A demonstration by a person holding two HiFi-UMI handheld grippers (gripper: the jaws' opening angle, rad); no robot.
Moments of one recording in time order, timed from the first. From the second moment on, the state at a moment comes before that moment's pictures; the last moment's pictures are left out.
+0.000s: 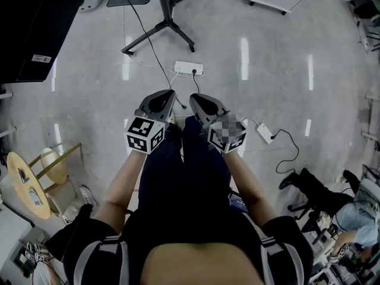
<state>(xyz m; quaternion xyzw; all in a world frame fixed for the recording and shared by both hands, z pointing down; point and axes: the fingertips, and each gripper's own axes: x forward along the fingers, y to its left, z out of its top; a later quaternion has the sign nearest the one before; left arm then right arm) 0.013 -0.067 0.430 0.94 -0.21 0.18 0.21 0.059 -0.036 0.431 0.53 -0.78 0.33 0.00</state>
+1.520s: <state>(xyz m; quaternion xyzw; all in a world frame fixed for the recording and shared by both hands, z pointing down) -0.008 -0.116 0.663 0.88 -0.24 0.24 0.32 0.071 -0.097 0.684 0.51 -0.76 0.38 0.14</state>
